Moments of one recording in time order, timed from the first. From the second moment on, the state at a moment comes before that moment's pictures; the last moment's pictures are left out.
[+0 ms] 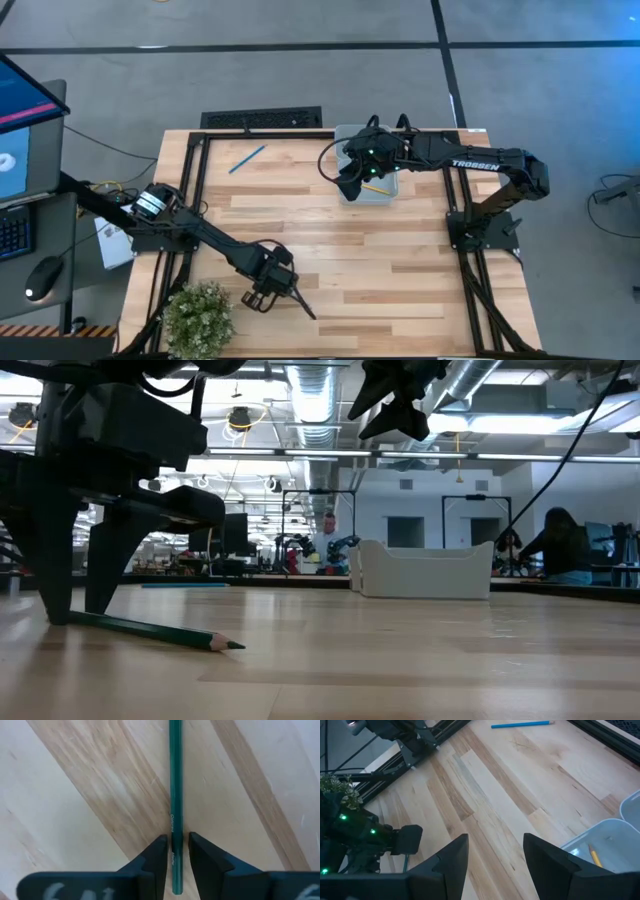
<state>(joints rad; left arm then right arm) -0.45 1.87 1.06 -0.60 0.05 0.09 -0.20 1.50 1.38 -0.64 -0.08 0.42</state>
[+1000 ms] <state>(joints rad) -0.41 1.85 1.05 -0.61 0.09 0.06 -0.20 1.50 1.38 -0.64 -0.08 0.41</state>
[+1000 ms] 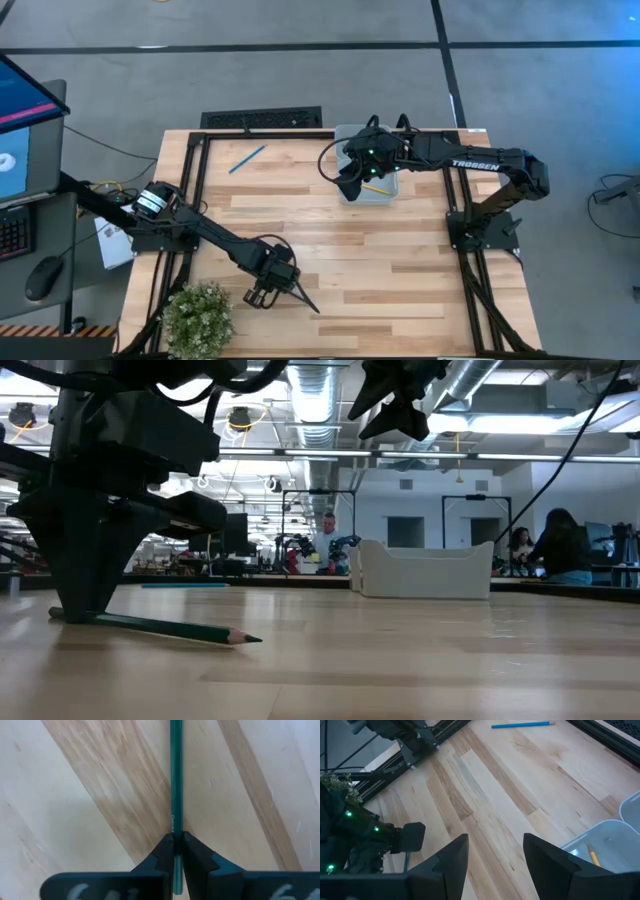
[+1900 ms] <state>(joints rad) -0.27 1.70 1.05 -0.77 -0.13 0.05 -0.20 1.50 1.38 -0.65 -0.08 0.38</state>
